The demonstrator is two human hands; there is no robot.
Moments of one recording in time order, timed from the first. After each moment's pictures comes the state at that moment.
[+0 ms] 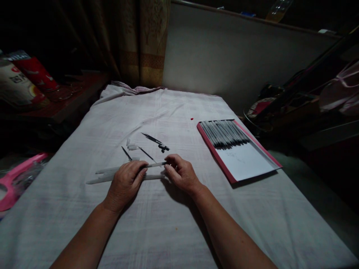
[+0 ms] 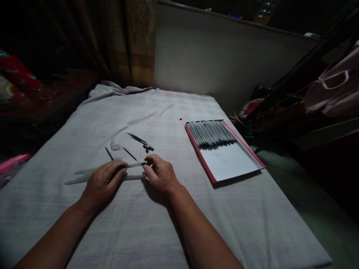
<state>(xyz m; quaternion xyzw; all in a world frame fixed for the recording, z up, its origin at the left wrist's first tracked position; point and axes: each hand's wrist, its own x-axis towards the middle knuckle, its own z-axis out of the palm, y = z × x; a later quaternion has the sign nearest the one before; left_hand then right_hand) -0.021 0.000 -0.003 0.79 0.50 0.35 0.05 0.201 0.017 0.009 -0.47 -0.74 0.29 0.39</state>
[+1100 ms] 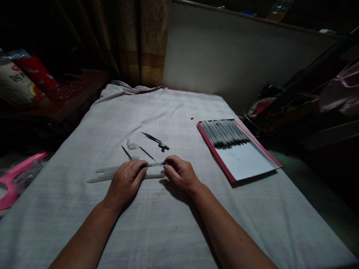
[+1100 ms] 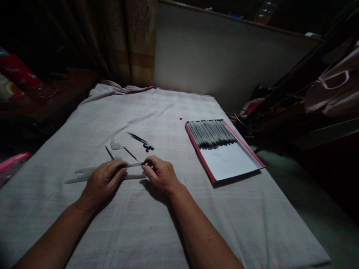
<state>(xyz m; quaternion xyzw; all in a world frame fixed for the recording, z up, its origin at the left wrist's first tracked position) -0.020 0.000 0.000 0.80 0.48 0.35 0.03 0.204 0.017 0.006 -0.46 -0.76 0.29 0.36</state>
